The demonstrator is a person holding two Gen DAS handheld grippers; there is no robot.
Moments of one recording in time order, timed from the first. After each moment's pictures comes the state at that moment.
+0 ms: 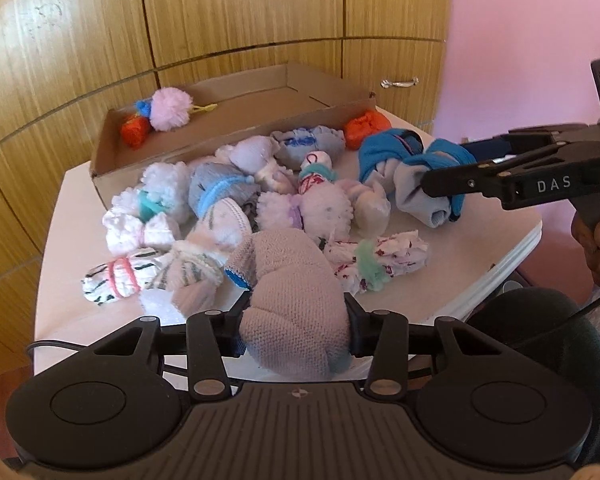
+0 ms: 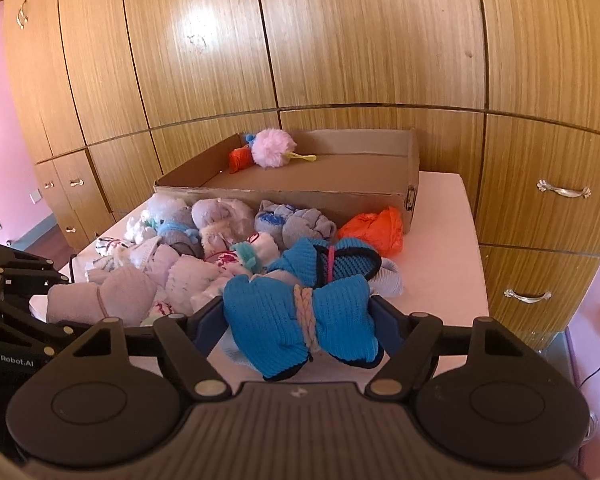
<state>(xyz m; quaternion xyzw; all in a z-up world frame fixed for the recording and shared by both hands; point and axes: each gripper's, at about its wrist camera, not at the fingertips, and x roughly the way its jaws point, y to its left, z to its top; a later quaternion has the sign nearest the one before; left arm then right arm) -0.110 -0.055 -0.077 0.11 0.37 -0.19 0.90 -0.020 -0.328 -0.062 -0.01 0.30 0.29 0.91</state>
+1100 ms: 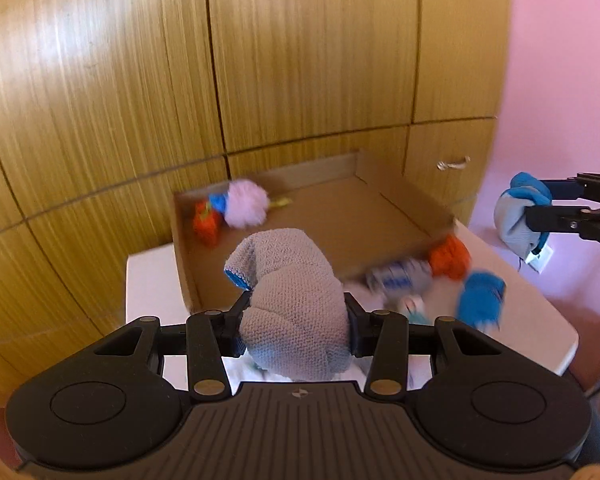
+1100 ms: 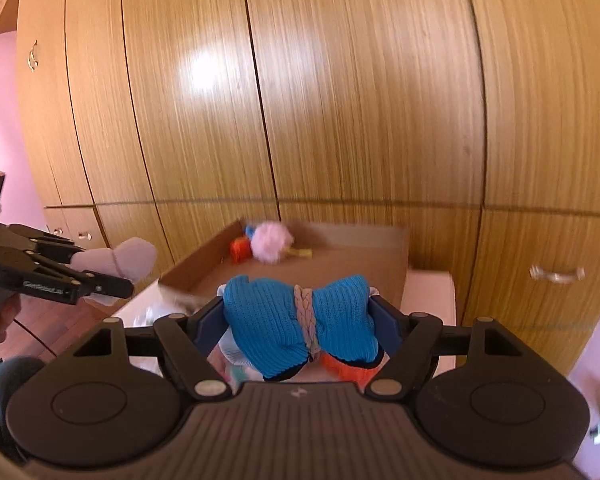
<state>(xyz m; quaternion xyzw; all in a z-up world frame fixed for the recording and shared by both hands) -0.016 -0.011 0.011 0.08 0.33 -0.16 0.93 0.026 -0.337 0.018 0.00 0.23 0.30 0.92</state>
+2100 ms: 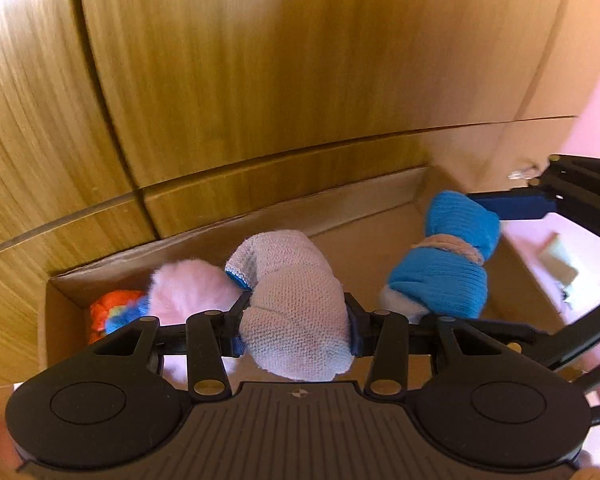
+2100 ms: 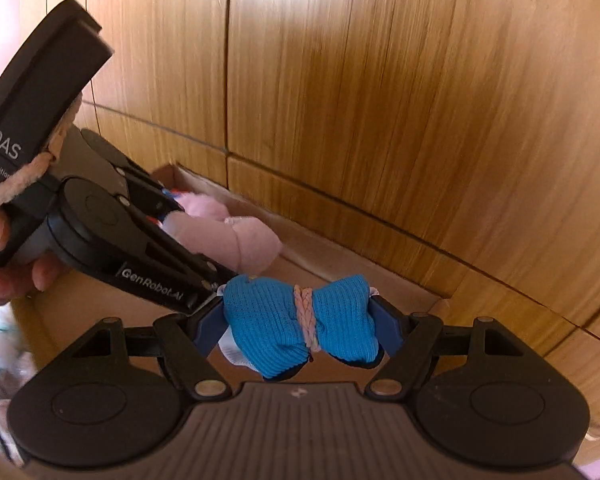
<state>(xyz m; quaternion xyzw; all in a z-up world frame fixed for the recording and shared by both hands) 0.249 -0.081 -0.056 0.06 0.45 -0.15 0.88 0.246 -0.220 -0.032 -0.18 0.33 0.34 0.86</state>
